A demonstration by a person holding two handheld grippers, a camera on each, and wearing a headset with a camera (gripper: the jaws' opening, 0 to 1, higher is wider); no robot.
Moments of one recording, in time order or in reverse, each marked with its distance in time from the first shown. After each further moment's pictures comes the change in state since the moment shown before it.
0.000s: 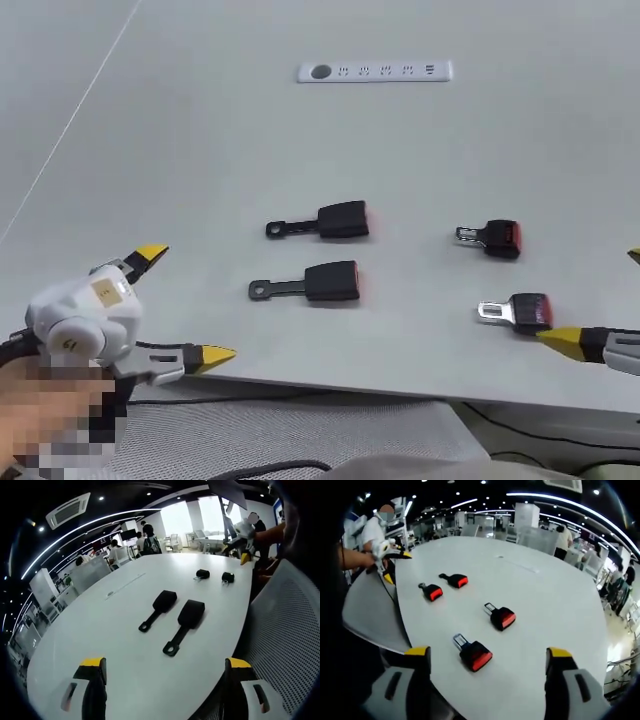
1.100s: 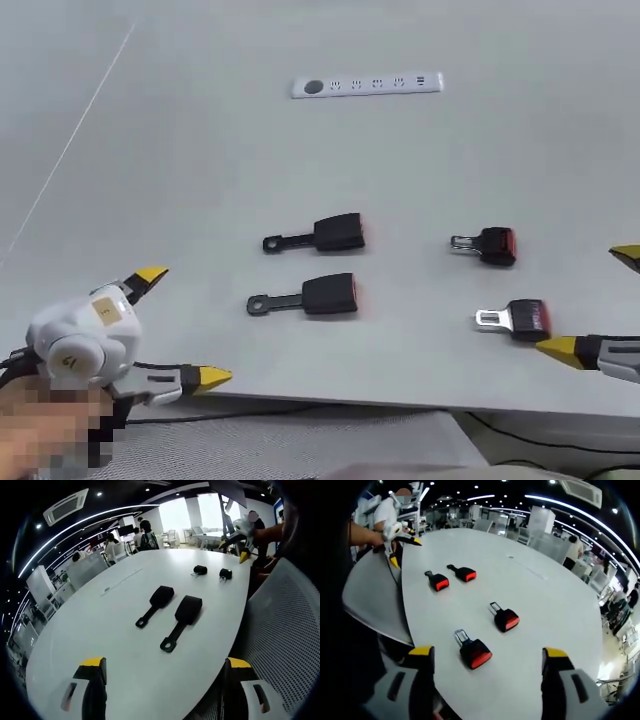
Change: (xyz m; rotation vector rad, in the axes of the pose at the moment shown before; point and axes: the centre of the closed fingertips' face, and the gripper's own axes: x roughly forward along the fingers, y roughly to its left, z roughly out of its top) left arm 0.001 -0.001 -0.006 -0.003 0.040 -0.028; right arm -0.001 0.009 0.000 -0.163 0.044 0.013
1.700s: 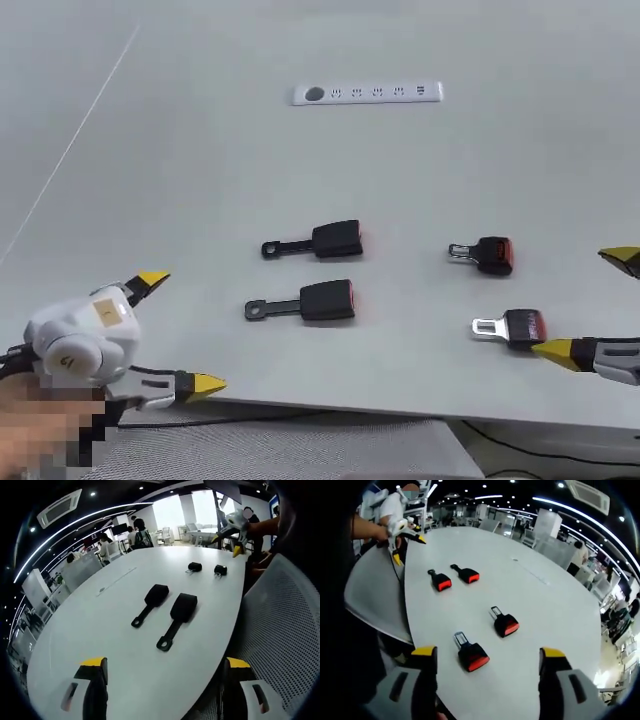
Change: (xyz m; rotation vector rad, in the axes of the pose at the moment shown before) left arm 0.000 -0.009 0.004 0.052 0.037 -0.049; right arm -0.001 -0.003 0.012 -0.062 0.004 0.017
